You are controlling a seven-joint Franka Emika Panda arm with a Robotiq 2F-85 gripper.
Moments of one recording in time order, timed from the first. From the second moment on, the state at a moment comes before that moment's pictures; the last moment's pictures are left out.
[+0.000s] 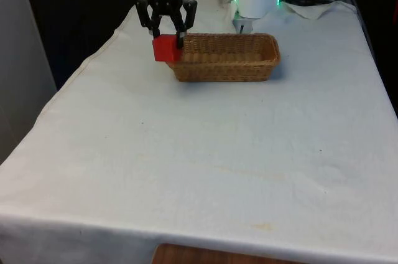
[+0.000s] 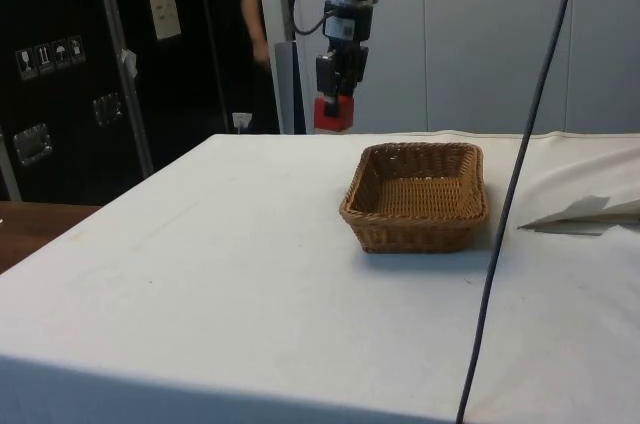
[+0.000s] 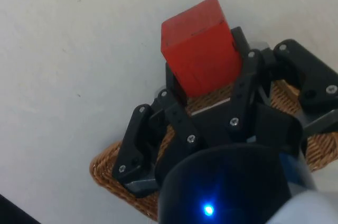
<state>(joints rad) 0.25 0.17 -0.59 -2.34 0.35 2.65 -0.46</state>
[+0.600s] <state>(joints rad) 0.25 0.06 -0.59 -2.44 0.31 2.67 -0.46</state>
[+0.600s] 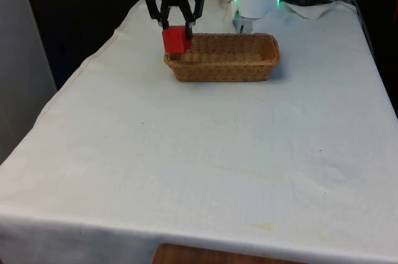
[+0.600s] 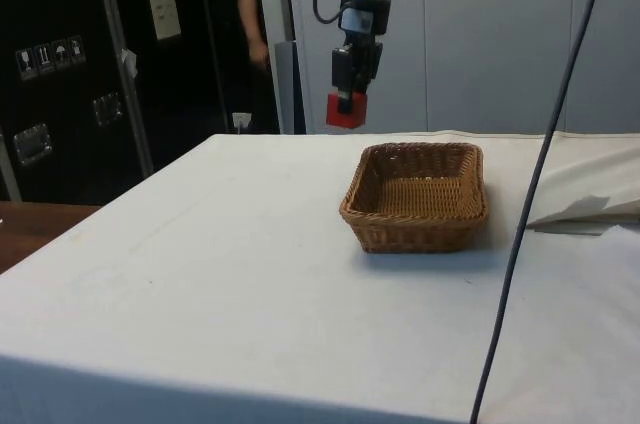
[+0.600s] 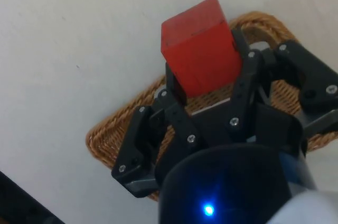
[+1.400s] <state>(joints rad) 0.25 -0.10 -0.57 -2.66 0.24 2.77 -0.45</state>
